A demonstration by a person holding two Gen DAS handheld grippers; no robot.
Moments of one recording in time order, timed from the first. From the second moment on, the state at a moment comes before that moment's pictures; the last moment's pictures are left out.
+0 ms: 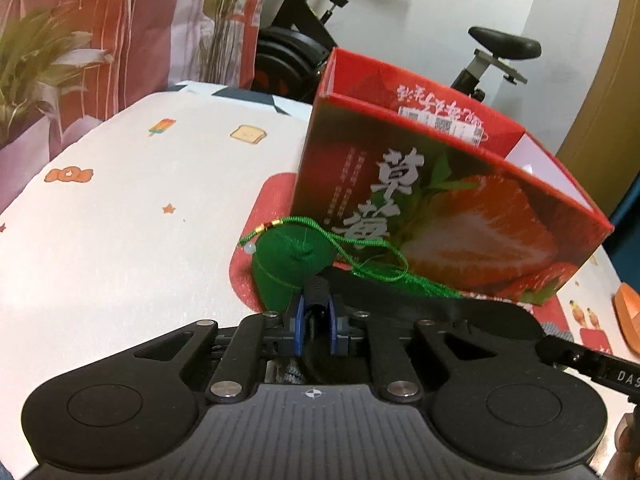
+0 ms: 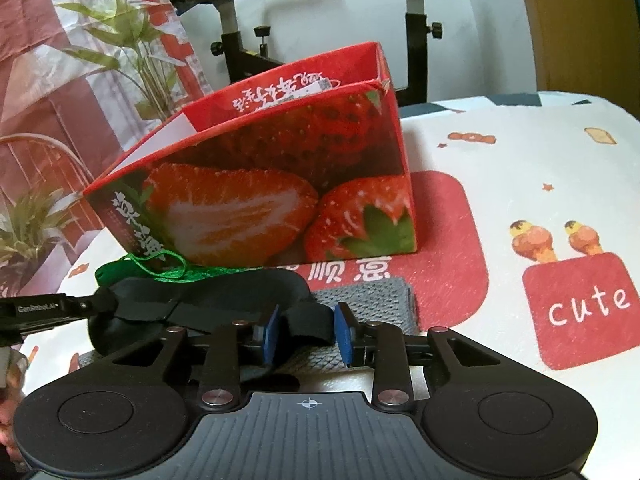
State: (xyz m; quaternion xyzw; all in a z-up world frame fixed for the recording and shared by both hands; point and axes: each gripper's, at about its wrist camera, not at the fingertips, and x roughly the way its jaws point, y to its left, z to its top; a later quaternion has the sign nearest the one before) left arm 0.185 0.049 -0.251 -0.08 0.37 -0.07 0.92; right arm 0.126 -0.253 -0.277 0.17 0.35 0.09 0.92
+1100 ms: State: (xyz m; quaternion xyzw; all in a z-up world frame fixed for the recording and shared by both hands) left arm 0.167 0.051 -0.228 -0.09 0.31 -0.09 0.94; right arm 0.114 -0.248 -0.248 0.14 0.29 0.11 0.94
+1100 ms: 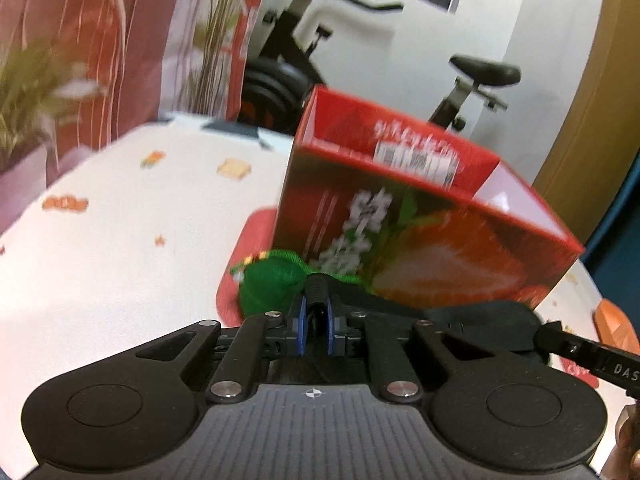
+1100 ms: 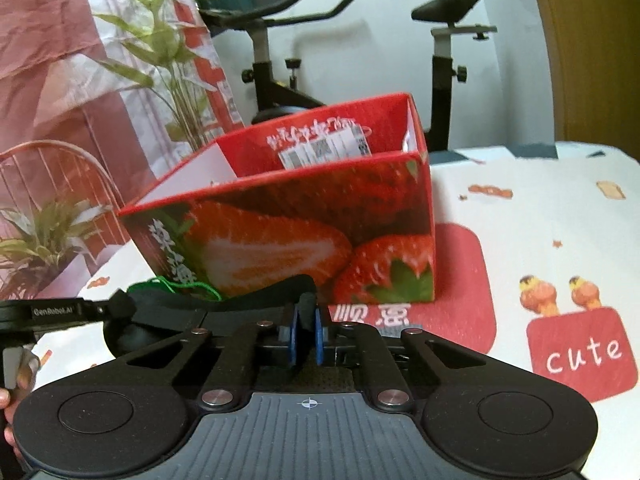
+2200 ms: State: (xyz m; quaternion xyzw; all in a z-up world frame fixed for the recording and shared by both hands) left arm 0.208 0.029 -0.134 -0.09 0.19 -0.14 0.97; right arm 0.166 -0.249 -0.137 0.04 0.14 0.10 0.98
